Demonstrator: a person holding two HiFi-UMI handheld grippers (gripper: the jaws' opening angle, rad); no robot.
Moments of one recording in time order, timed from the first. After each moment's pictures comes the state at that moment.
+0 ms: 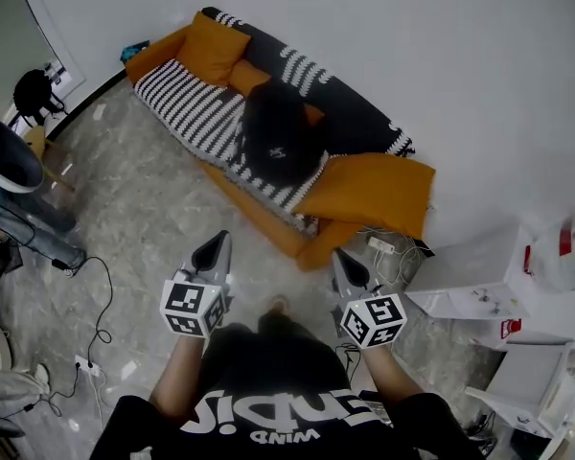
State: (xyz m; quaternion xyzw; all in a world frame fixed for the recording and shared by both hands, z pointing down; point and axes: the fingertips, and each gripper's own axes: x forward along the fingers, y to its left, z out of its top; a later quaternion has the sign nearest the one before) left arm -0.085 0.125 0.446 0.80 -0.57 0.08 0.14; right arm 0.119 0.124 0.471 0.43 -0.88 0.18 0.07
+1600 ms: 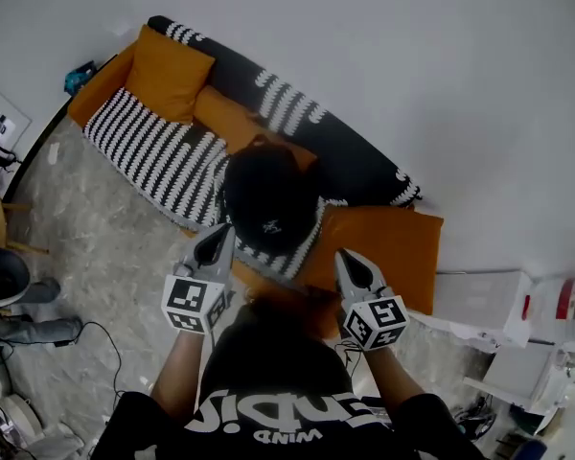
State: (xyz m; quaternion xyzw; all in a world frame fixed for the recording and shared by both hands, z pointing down) left arm -0.173 -0.320 0.464 0.86 -0.48 0.09 0.15; right arm 0.026 -0.275 0.483 0.50 -0.83 0.21 0.12
